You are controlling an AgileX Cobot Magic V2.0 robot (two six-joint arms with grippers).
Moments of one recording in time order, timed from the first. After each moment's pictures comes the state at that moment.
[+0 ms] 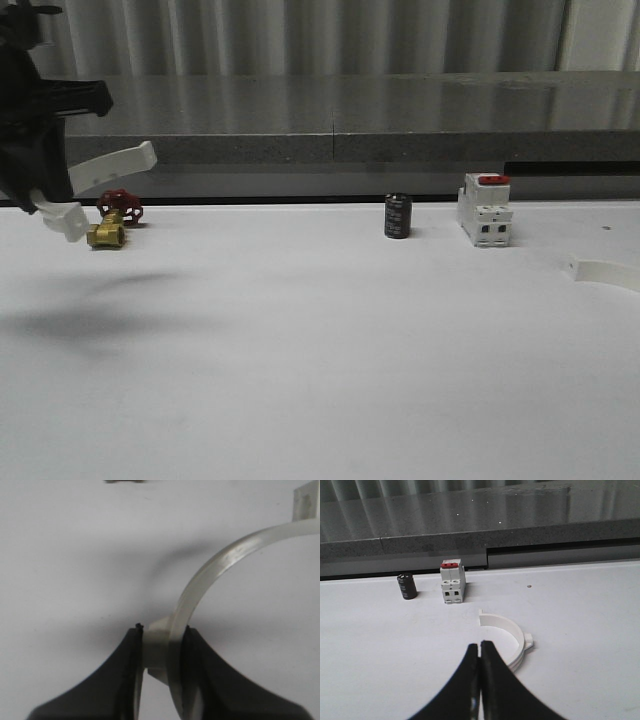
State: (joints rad) left arm -0.23 1.74 -1.32 -0.11 0.88 -0.14; right arm 0.04 -0.01 0.03 -0.01 0.17 0.14
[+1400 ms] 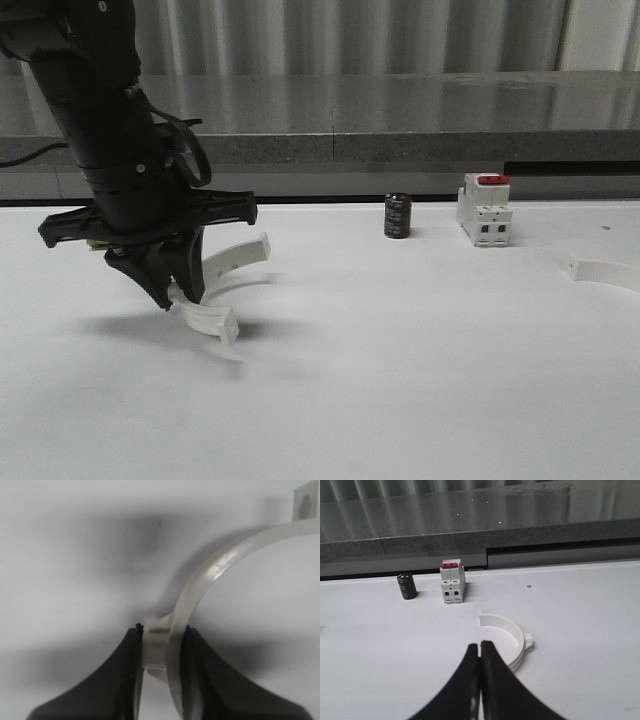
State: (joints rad) left arm -0.48 1.96 -1.31 -0.11 0.70 -0.35; right arm 0.04 -0.01 0.03 -0.01 0.17 0.14
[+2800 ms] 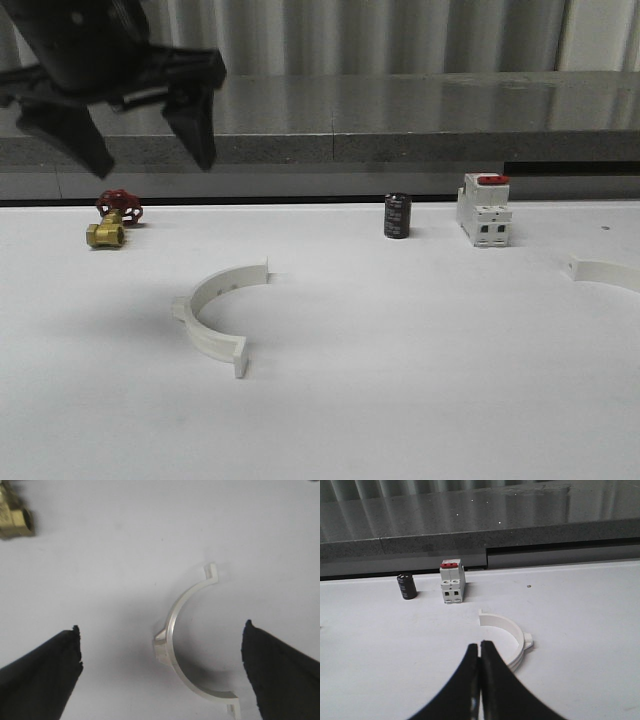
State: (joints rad) left arm -0.48 1.67 -1.30 0.05 0.71 -0.35; right arm 0.04 -0.01 0.03 -0.01 0.17 0.14
